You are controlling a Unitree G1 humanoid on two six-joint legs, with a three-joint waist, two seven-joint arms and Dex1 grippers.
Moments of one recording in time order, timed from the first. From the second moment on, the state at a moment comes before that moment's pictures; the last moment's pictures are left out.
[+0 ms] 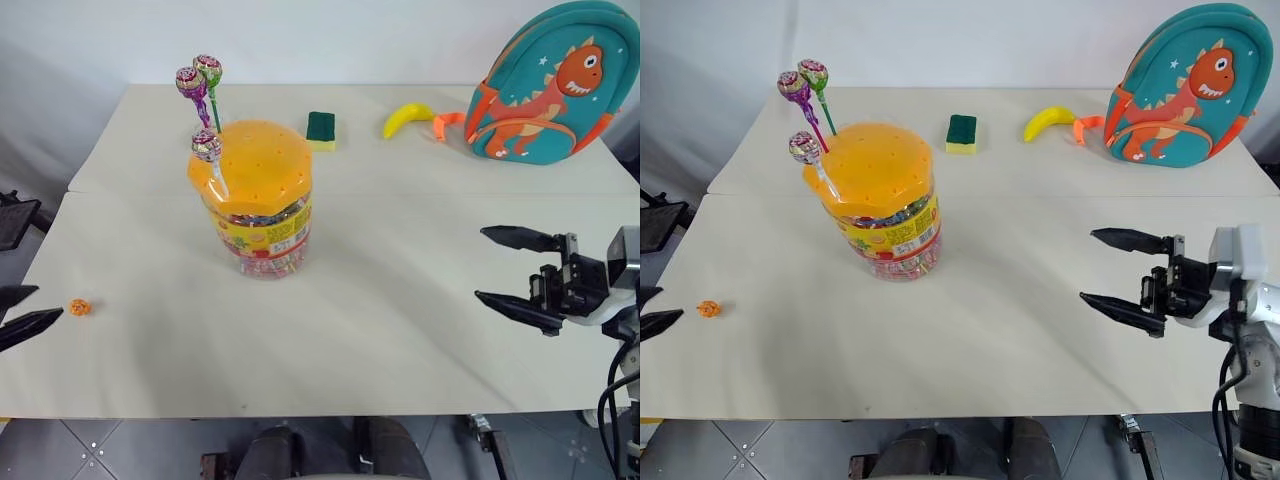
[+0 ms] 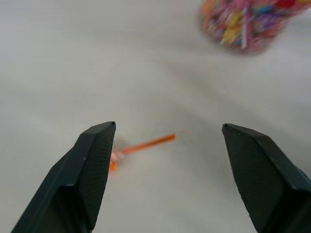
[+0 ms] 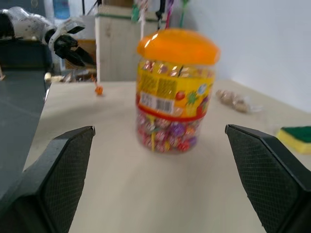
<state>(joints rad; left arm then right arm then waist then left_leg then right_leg) 0.19 1.09 0.82 0.31 -0.58 0.27 -1.32 -0.19 -0.75 -0.40 -0.12 0.85 0.22 1.38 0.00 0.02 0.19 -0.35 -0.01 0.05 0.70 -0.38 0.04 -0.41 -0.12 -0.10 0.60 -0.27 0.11</state>
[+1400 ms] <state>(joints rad) -0.59 0.80 0.47 -0.14 -1.12 0.82 -0.86 -0.24 -0.61 -0.34 -0.33 0.92 0.22 1.19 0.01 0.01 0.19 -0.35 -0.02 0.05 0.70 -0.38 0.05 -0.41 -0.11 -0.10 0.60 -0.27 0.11</state>
